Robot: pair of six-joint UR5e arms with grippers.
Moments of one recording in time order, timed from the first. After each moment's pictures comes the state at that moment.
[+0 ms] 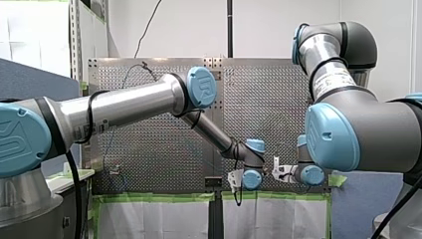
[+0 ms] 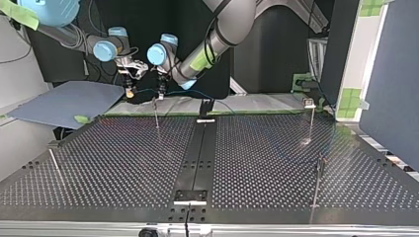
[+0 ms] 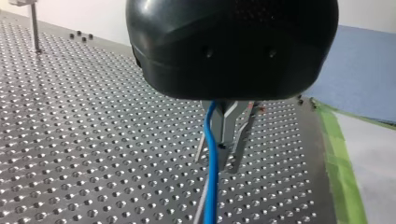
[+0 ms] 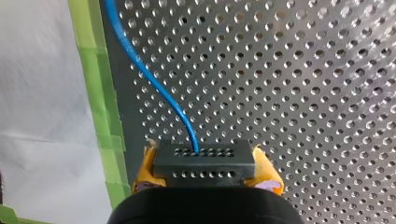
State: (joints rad) left arm -0.85 -2.85 -0.91 -2.66 -2.11 -1.89; right arm 1.71 -0.67 1.84 -0.94 1.35 1.59
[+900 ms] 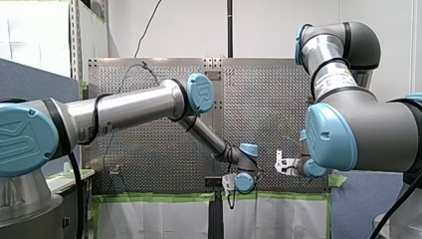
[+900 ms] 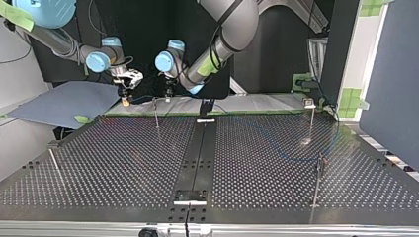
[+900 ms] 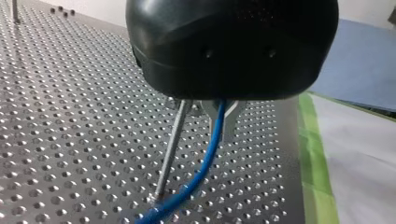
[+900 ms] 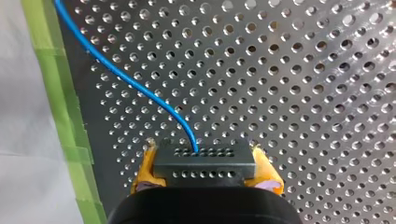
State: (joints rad) left arm -0.80 -2.88 -0.90 -2.69 -2.05 -1.89; right arm 1.68 -0.67 1.73 -0.84 1.29 1.61
